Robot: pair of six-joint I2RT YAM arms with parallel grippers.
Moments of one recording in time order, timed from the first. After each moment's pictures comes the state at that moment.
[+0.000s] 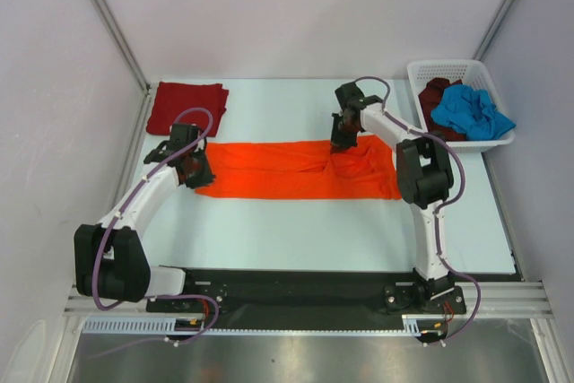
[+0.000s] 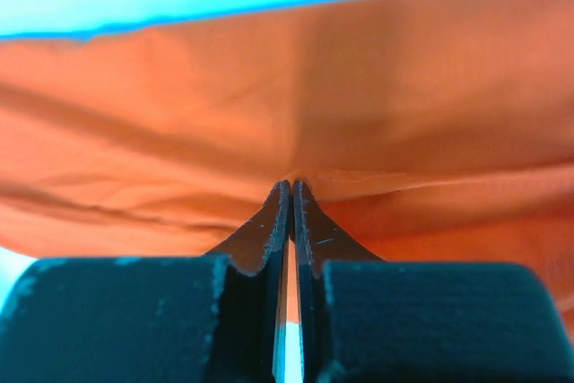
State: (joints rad) left arm -0.12 1.33 0.96 -0.67 -0.04 -0.42; right arm 0.37 2.19 1.79 -0.75 -0.13 0.51
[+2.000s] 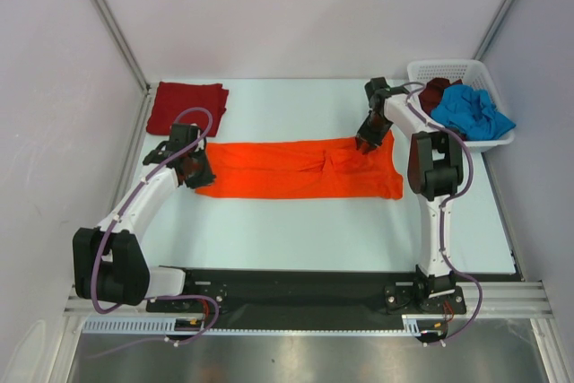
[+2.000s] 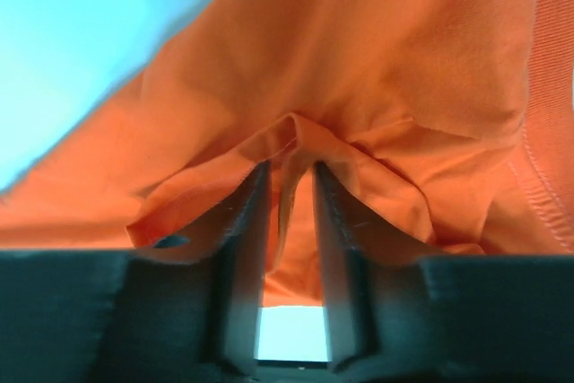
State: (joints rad) left arm -0.13 1.32 0.96 -0.67 -0.02 -0.42; right arm 0.20 2.26 1.90 -0.96 -0.01 0.77
